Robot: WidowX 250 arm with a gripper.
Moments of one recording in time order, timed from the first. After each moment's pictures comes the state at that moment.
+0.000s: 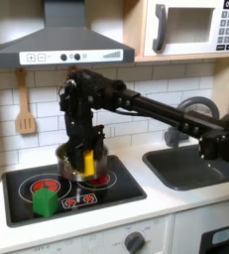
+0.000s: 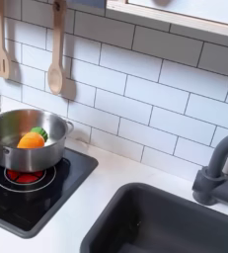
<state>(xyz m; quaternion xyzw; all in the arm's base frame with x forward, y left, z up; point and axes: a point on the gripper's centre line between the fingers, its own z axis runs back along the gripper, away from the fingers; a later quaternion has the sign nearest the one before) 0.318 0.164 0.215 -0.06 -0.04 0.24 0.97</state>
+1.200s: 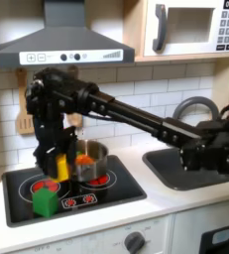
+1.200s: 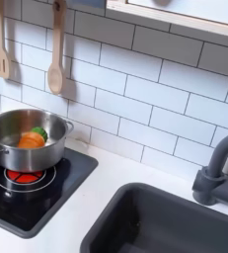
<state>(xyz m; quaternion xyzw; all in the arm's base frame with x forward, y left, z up) 0.303 0.220 0.222 -0.07 -0.04 0.30 0.95</state>
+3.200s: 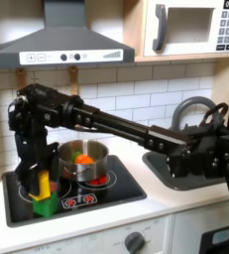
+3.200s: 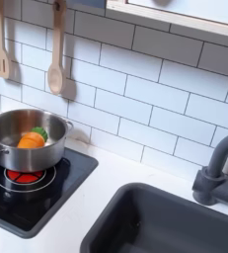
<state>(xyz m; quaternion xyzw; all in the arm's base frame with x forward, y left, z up) 0.298 0.254 0.197 -0.04 -0.03 0.33 0.94</state>
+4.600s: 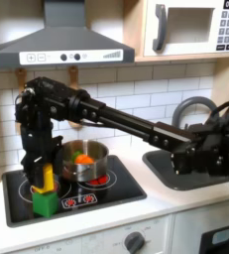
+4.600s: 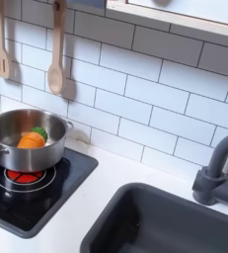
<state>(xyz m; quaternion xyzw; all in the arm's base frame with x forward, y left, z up) 0.304 0.245 0.209 -0.03 -0.04 0.33 0.94</state>
